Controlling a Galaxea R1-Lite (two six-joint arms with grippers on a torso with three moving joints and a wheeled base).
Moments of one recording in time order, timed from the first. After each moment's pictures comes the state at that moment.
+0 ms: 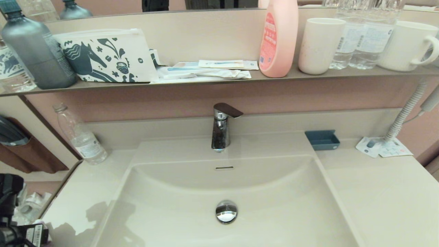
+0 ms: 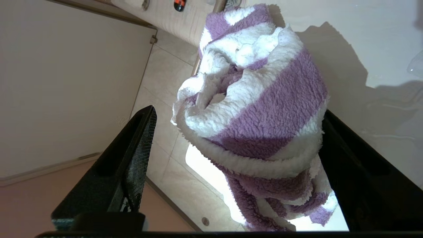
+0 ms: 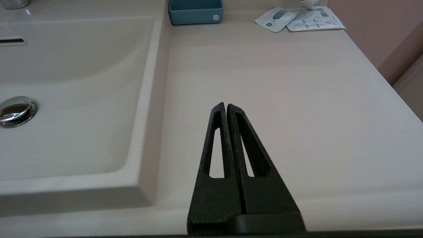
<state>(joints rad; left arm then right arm) 0.30 1.30 -0.40 0.00 0.58 0.10 0.00 0.00 0.00 0.00 0.00 0.01</state>
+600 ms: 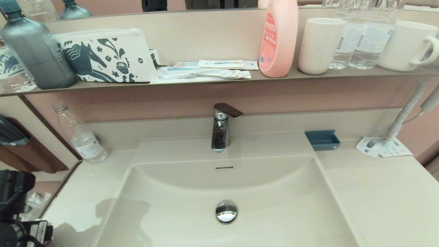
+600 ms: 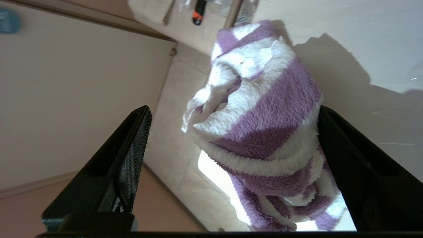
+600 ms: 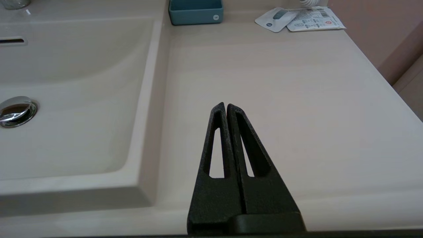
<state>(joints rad) 0.20 1.30 -0.40 0.00 0.72 0.09 0.00 0.00 0.00 0.00 0.00 0.01</state>
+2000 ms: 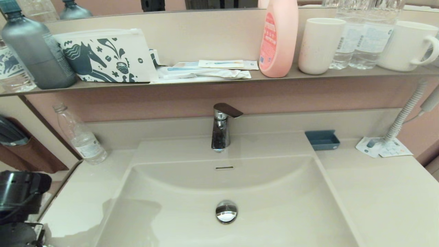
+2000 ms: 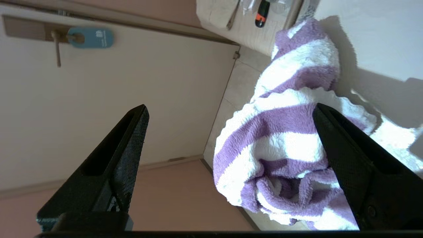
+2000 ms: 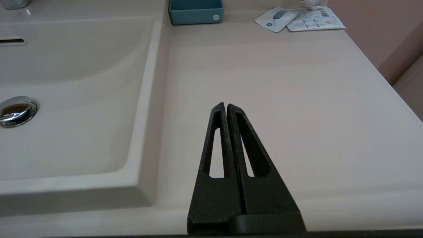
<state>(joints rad) 0.08 1.32 -0.40 0.00 1.01 0.17 0.00 0.00 0.00 0.00 0.00 0.01</state>
